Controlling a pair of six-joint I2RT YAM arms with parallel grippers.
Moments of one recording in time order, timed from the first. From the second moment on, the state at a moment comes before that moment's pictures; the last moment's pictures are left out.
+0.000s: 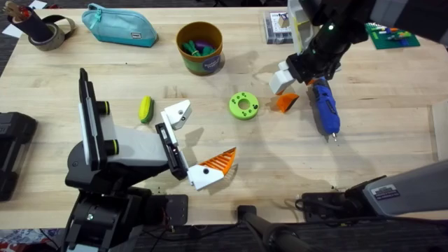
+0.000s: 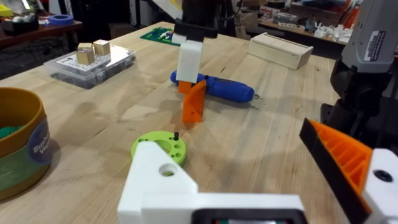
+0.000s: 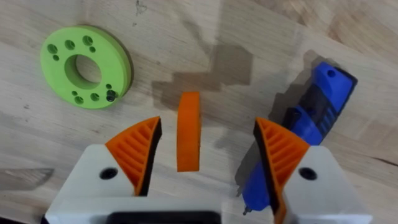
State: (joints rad) left arm -0.16 0.00 0.00 -0.08 0.99 -0.04; right arm 0.30 1.69 1.35 -1.14 -0.02 -0.04
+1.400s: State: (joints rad) left arm -0.16 0.00 0.00 -0.08 0.99 -0.04; right arm 0.30 1.56 1.13 -0.99 -0.10 -0.13
